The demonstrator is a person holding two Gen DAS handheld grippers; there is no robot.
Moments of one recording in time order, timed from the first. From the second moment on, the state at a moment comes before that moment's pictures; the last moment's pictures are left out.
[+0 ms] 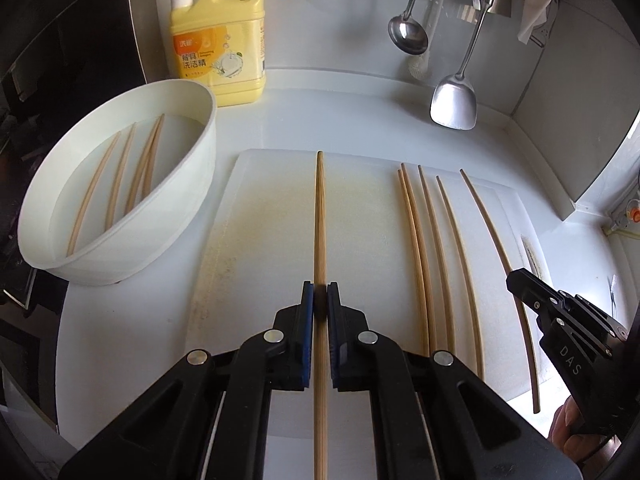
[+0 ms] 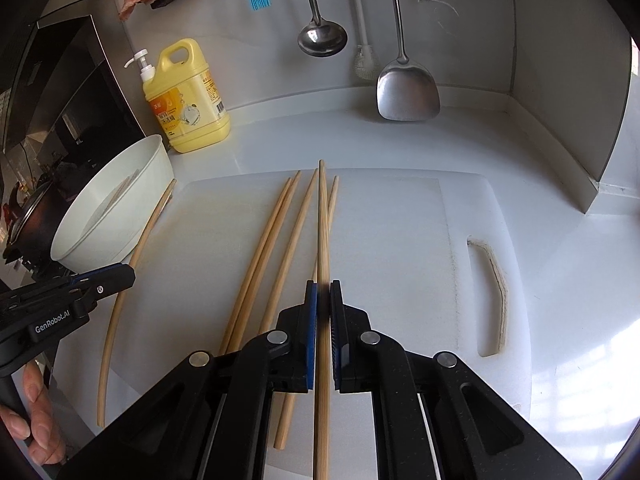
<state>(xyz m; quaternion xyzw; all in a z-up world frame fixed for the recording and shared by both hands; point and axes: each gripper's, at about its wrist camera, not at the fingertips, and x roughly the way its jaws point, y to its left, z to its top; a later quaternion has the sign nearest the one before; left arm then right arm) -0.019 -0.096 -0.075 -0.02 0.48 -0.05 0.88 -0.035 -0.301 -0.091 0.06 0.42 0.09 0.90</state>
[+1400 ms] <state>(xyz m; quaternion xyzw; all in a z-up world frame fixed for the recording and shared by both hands) 0.108 0.187 -0.035 -0.09 0.44 -0.01 0.89 0.120 0.022 -0.046 0.03 0.44 0.21 0.87</state>
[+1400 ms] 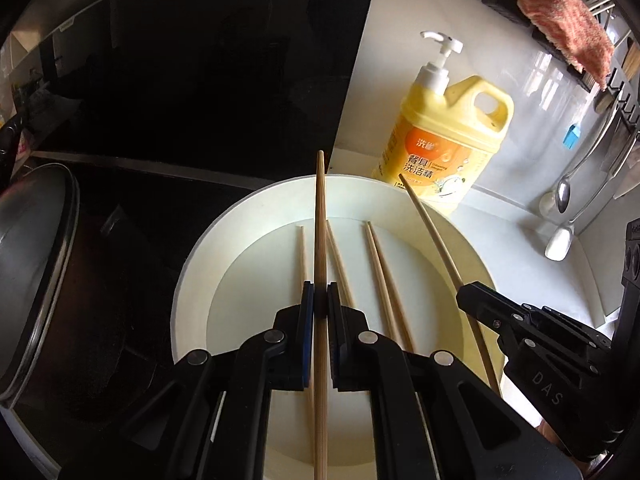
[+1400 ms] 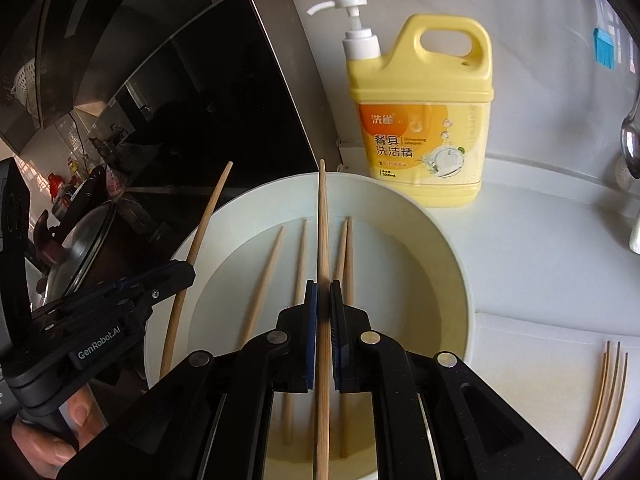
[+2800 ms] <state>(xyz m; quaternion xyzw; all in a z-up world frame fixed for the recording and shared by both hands) 0.118 0.200 -0.071 -0.05 0.50 0.04 0.86 0.126 0.026 -0.076 0.03 0.50 0.14 0.85</state>
